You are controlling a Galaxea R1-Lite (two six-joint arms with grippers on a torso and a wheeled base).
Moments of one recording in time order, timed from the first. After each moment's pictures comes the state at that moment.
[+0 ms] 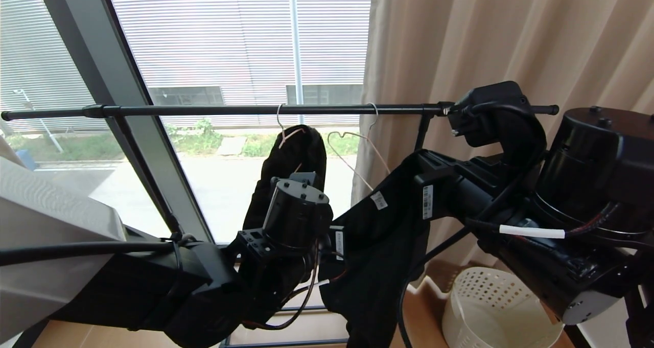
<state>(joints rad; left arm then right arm) -0.80 1.95 -0.93 -0.53 0.35 -0.38 0.89 1.60 -0.84 -0.67 -0.73 -0.05</state>
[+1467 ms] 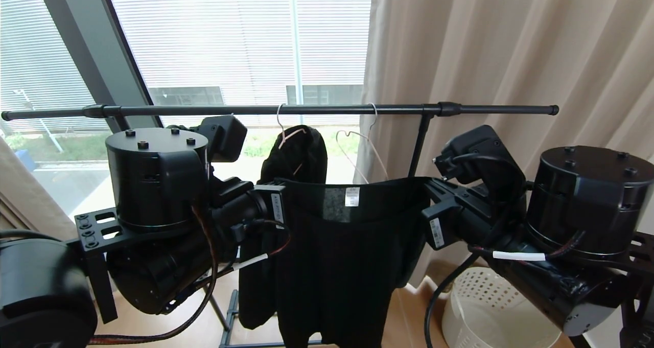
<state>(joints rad) -0.74 1.60 -0.78 -0.56 0.35 -0.24 0.83 1.60 -0.72 -0.68 -0.64 -0.17</state>
